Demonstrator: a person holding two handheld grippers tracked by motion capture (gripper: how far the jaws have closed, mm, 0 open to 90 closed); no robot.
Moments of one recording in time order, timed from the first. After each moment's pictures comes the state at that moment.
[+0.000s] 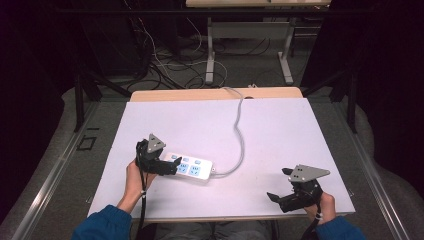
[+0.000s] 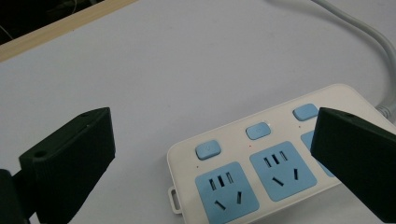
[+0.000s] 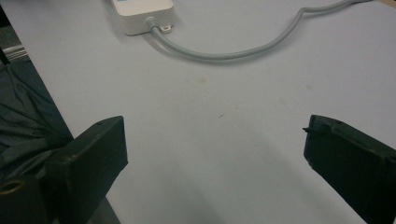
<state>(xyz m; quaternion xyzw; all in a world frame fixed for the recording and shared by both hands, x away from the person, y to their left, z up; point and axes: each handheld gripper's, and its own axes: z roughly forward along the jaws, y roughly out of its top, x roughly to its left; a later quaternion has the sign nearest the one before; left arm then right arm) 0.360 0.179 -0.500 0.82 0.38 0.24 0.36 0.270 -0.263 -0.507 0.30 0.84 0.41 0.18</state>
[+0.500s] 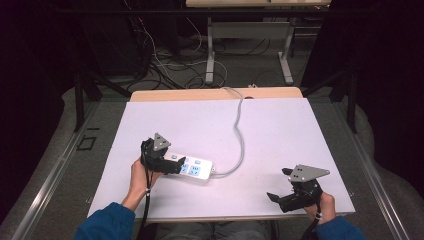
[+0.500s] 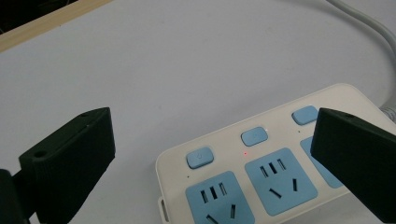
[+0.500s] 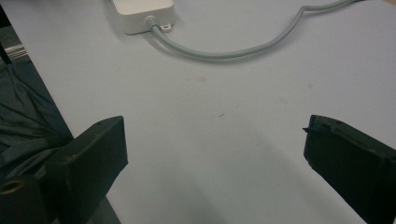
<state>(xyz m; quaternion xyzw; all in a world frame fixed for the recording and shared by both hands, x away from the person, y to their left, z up) 0.368 0.167 -0.506 0.82 0.38 0.23 0.35 0.271 -0.263 -0.507 0.30 0.84 0.41 0.17</state>
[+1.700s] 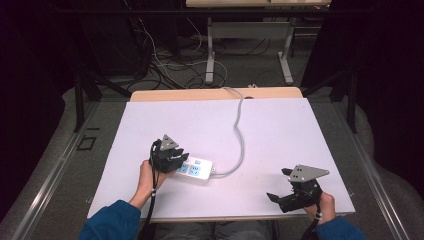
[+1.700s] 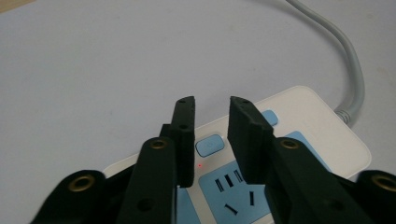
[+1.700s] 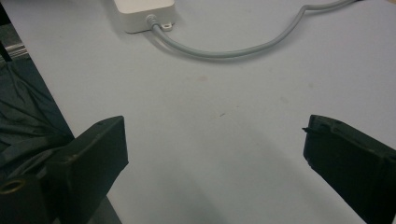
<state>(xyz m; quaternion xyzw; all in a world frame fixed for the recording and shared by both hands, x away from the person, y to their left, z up) 0.372 0.152 -0.516 0.84 0.37 0.17 0.37 0.271 -0.262 -0.508 0.30 0.84 0.41 0.18</state>
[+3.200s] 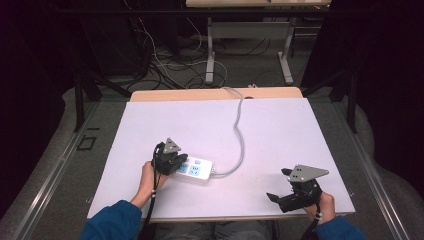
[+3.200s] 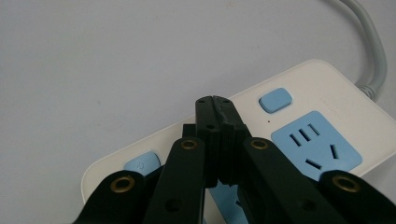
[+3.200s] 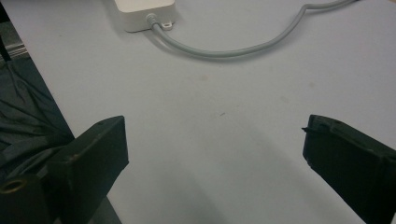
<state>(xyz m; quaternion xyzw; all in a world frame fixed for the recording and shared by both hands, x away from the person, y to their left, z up) 0.378 0.151 -0.535 0.85 0.35 0.16 0.36 0.272 -0.262 -0.508 0.29 0.85 0.41 0.18</state>
